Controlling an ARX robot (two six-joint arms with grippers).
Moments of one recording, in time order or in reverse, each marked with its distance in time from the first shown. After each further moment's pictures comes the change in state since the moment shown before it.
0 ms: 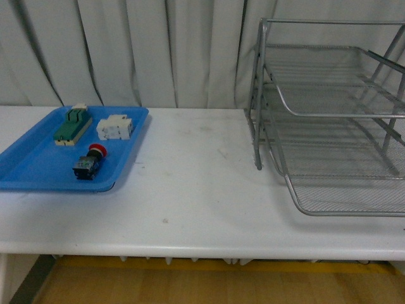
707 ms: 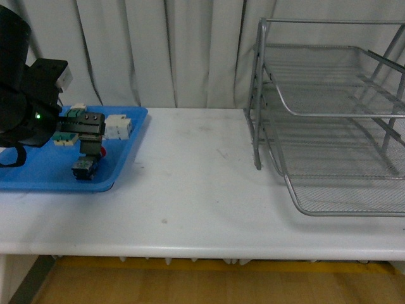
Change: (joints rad) left arm -0.038 0.949 0.642 -0.101 -0.035 0.254; right arm 0.000 0.000 0.000 0.000 0.000 0.000
